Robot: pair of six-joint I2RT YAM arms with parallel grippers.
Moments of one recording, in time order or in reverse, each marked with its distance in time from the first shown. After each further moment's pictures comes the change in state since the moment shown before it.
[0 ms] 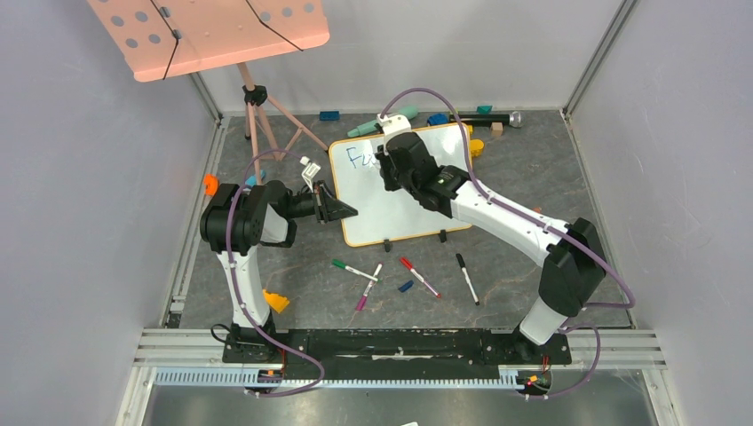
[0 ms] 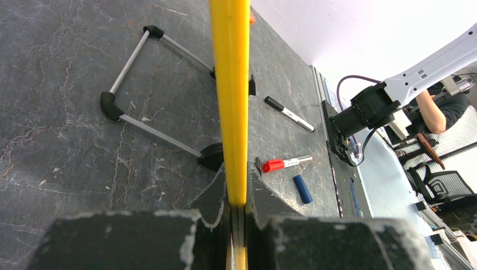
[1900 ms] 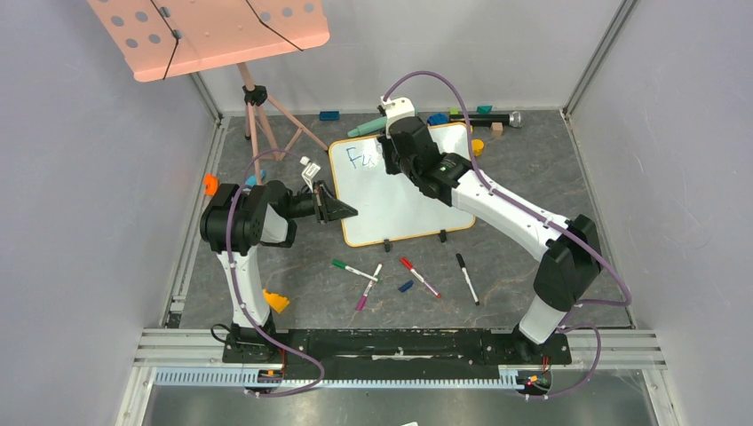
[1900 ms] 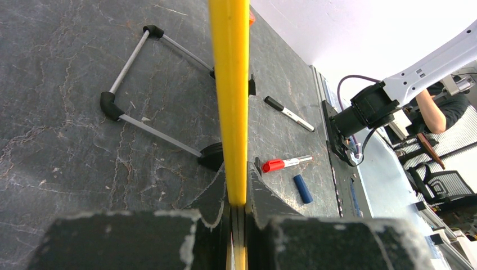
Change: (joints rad) left arm 0.000 0.000 0.000 0.001 0.001 0.000; right arm -0.034 0.036 0.113 -0.013 0.037 -0.037
